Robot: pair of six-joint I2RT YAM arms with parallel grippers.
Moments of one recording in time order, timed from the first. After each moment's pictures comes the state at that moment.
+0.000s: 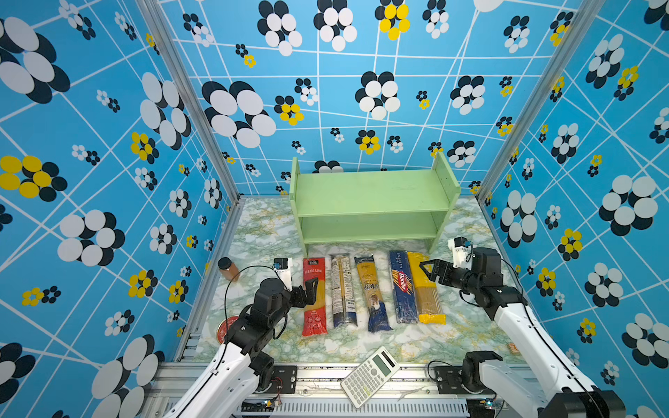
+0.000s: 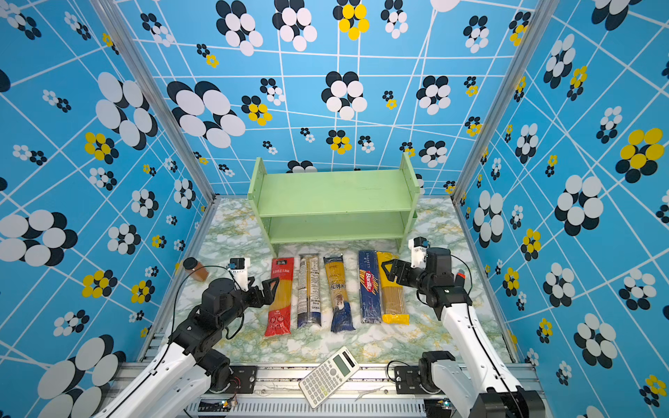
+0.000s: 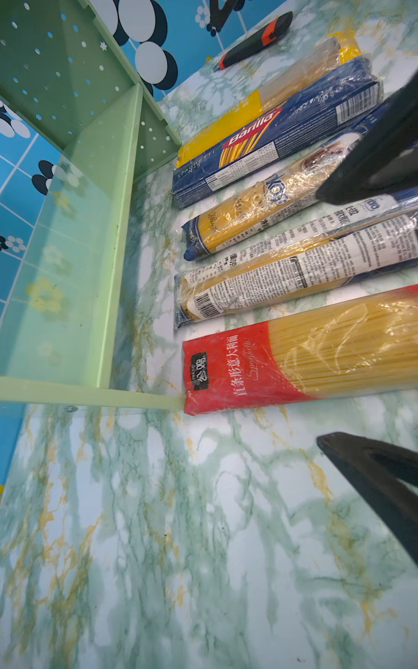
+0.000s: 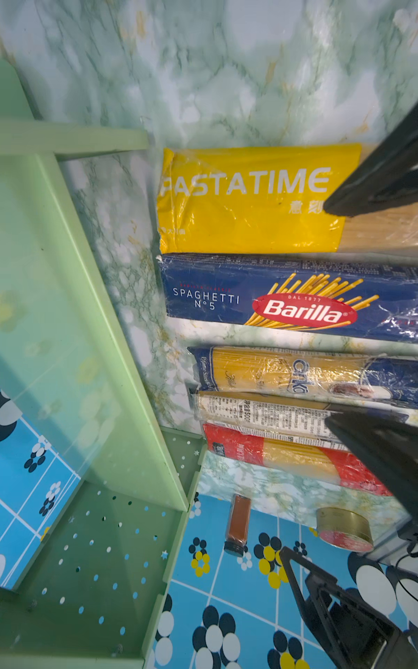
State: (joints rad) left arm -0.45 0.58 0.37 -0.27 -0.01 -0.44; right arm 0.07 0.95 0.62 -0.35 -0.46 0.36
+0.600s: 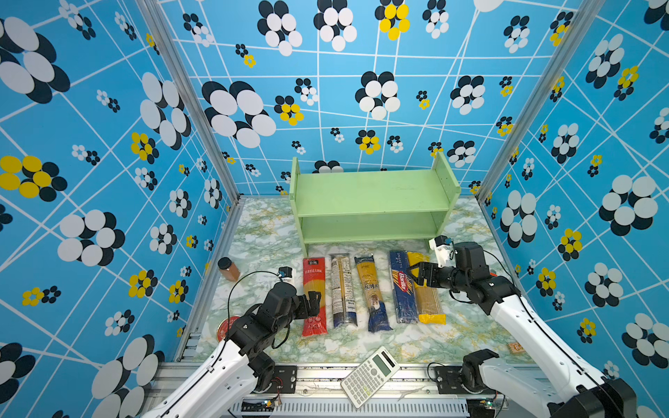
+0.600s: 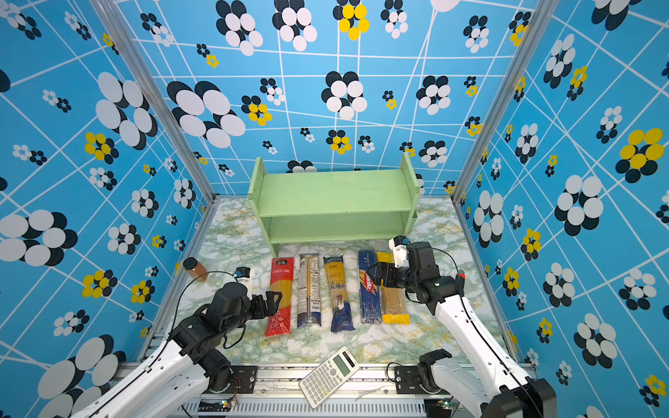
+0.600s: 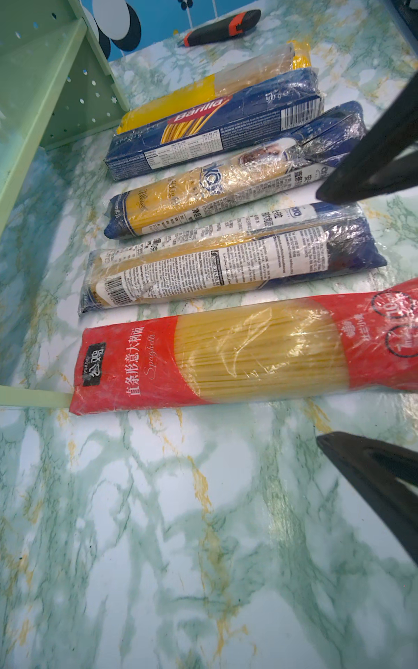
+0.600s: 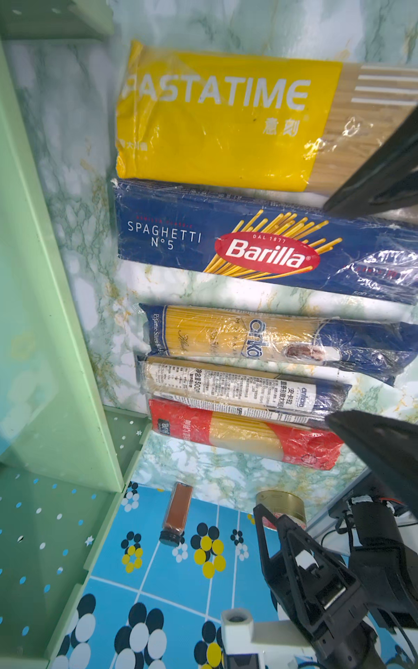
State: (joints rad) left arm -0.62 0.63 0.45 -0.54 -0.11 -0.64; right arm 0.29 1.00 0.75 -0.53 -0.36 0.37
